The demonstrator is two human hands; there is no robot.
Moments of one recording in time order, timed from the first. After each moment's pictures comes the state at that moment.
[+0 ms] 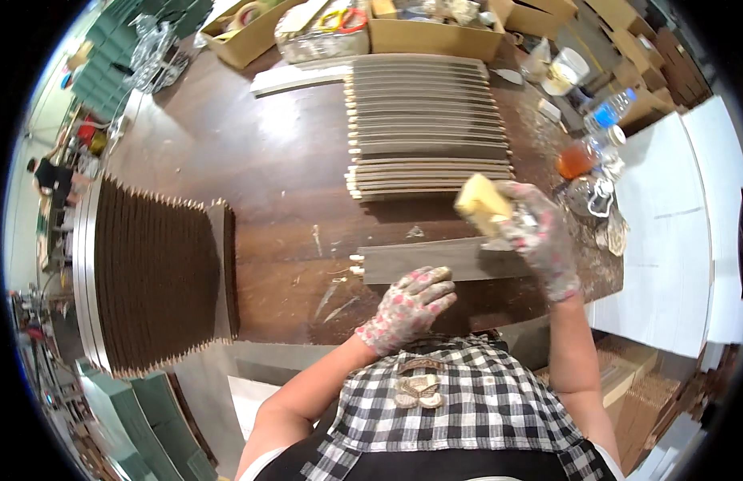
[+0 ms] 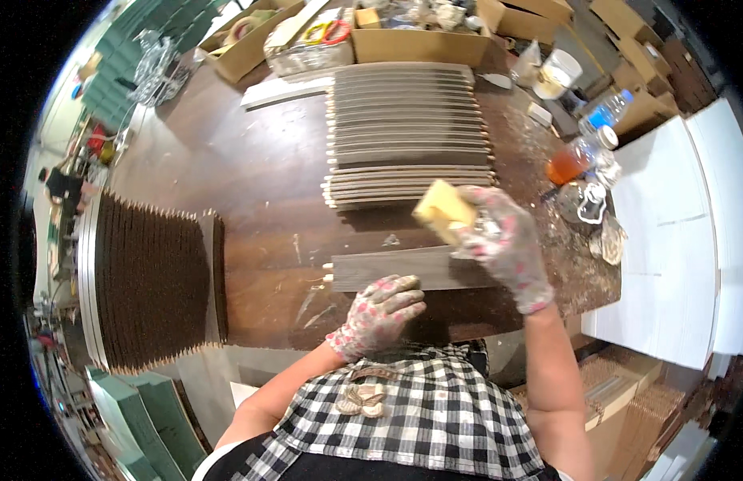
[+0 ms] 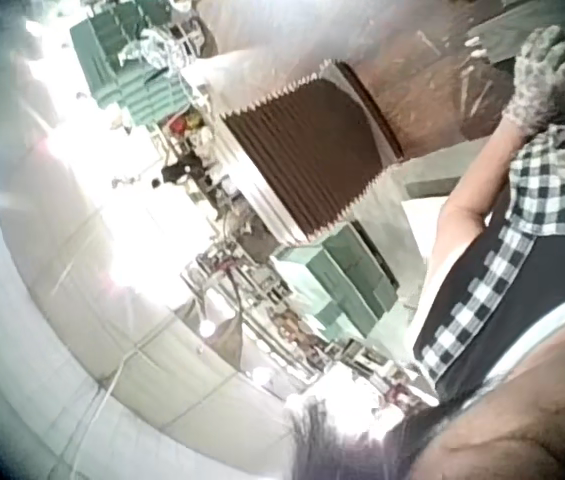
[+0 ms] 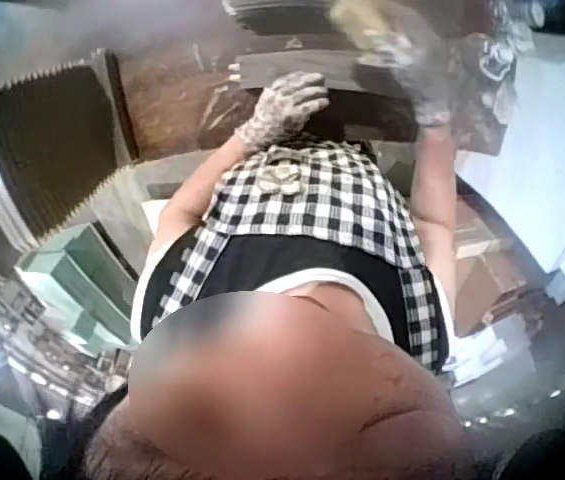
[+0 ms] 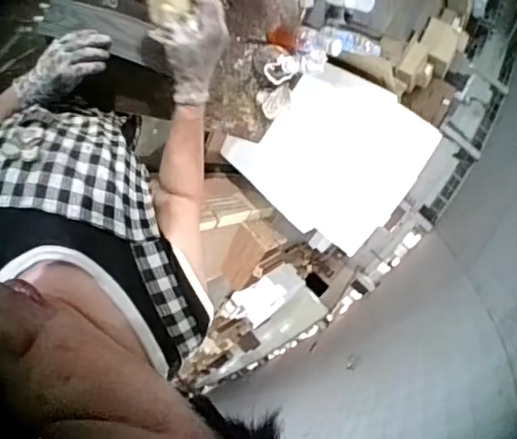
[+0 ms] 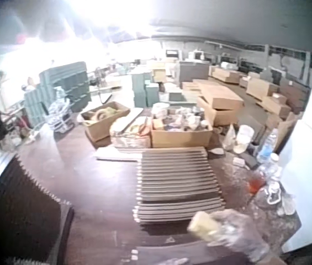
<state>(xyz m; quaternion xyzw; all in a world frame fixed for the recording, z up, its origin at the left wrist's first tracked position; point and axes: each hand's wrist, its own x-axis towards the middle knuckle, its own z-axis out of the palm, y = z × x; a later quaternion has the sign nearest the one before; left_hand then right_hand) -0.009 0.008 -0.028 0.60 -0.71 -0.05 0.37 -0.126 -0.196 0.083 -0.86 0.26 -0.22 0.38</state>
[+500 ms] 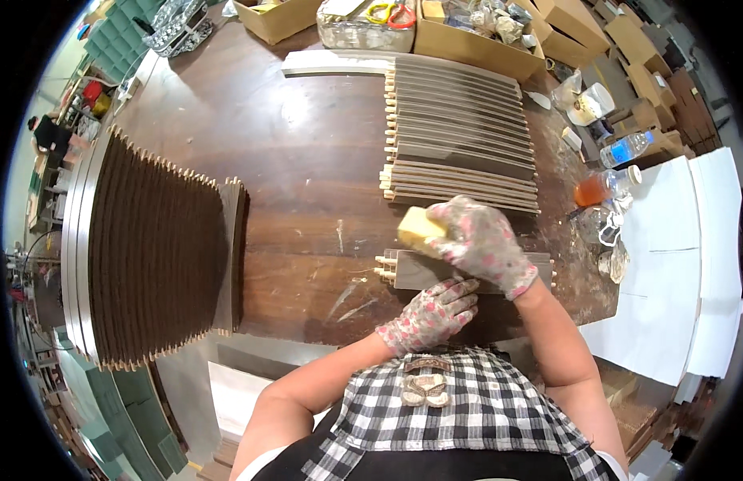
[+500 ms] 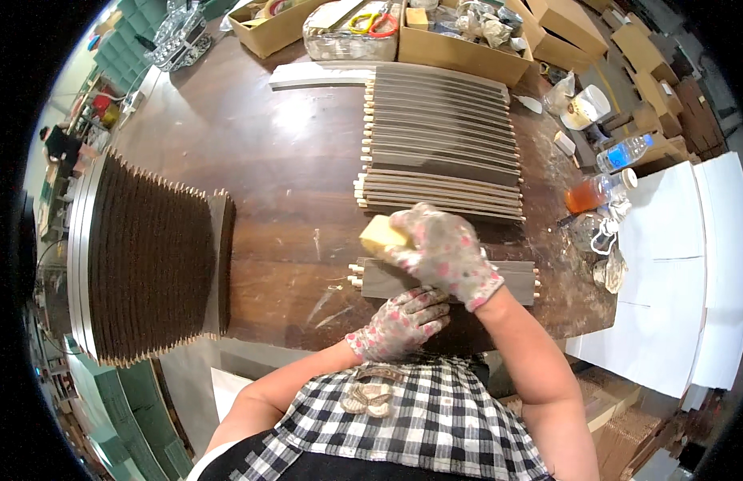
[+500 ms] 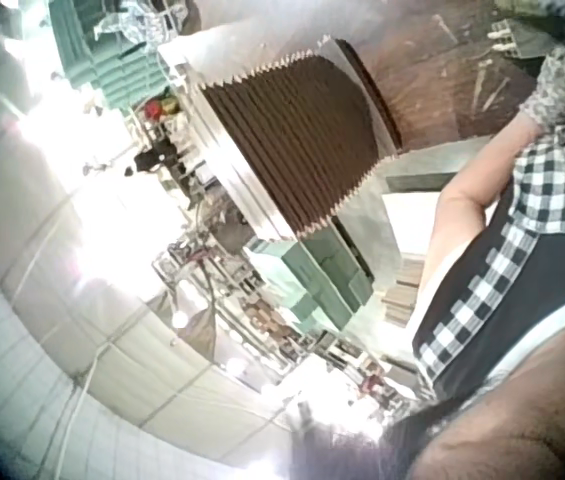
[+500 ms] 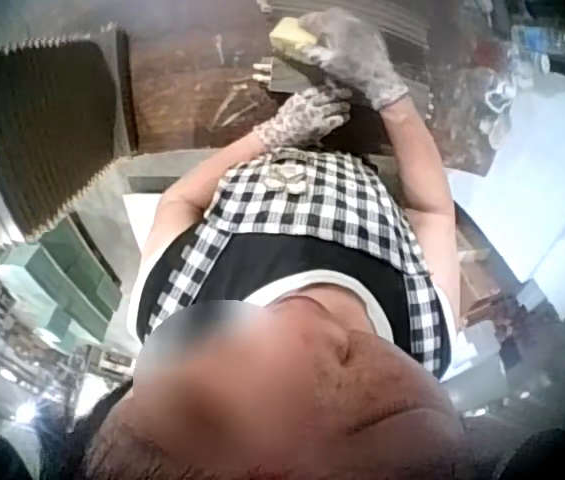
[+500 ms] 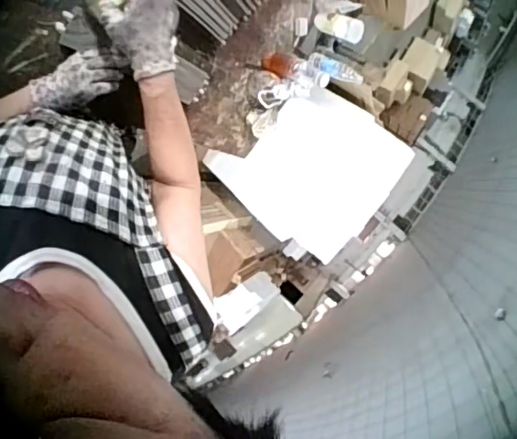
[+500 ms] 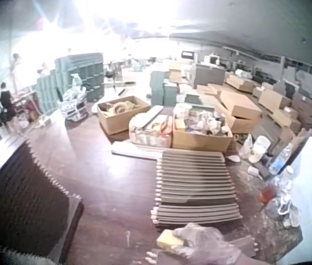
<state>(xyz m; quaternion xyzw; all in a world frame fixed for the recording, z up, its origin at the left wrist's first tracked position) -0.004 0.014 -0.041 0.56 -0.74 -0.08 0.36 -0.024 -0.145 0.061 -0.96 0.13 -0.03 0.26</state>
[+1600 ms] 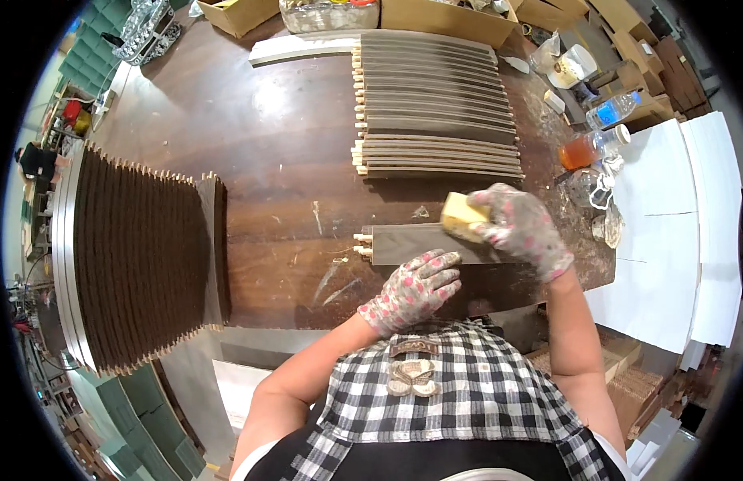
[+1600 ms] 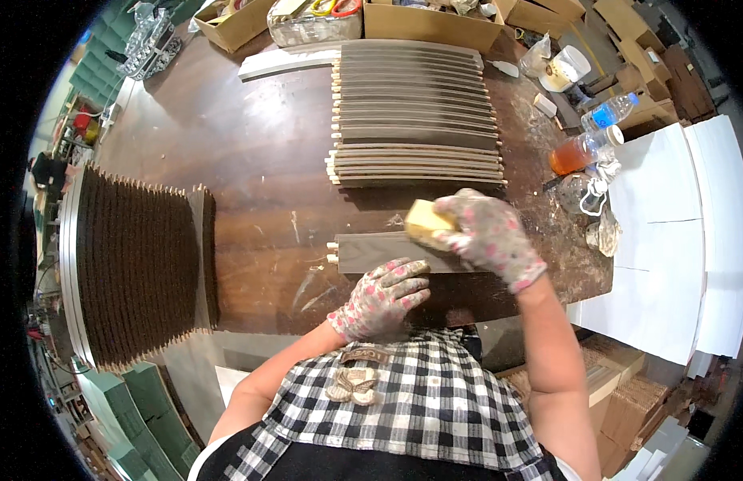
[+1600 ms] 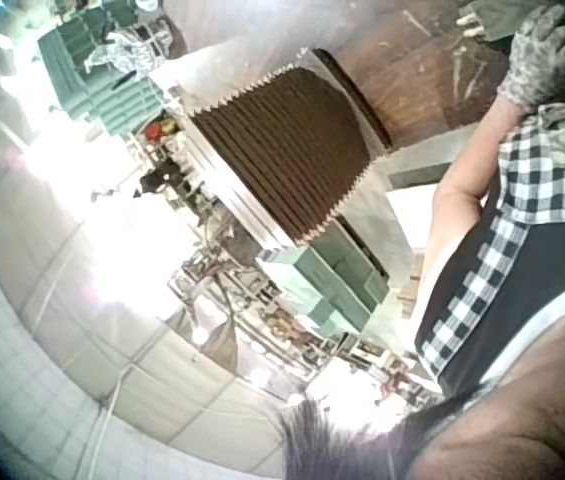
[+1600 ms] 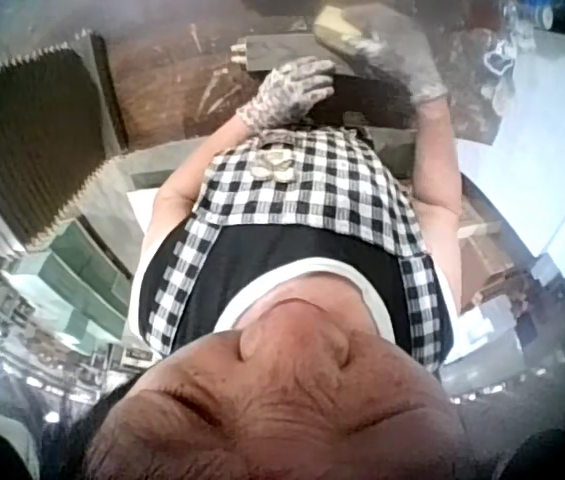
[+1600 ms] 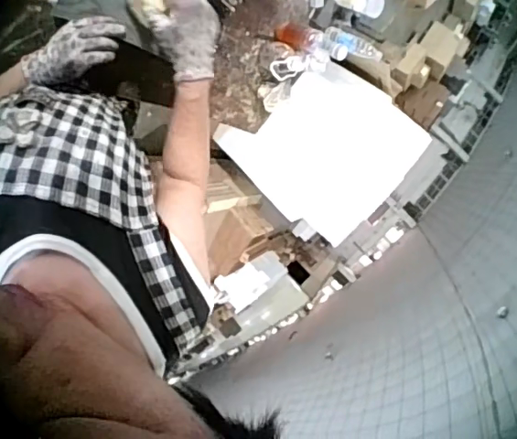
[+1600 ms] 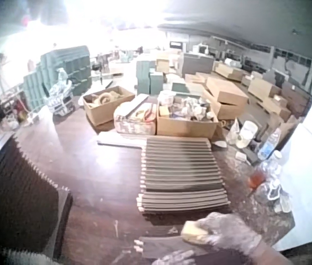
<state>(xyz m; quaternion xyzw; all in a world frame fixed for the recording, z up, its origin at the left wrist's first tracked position) -0.001 0.008 -0.040 0.55 -0.73 -0.06 0.39 -0.107 -0.189 0.058 -0.97 0.17 -0.04 0.20</state>
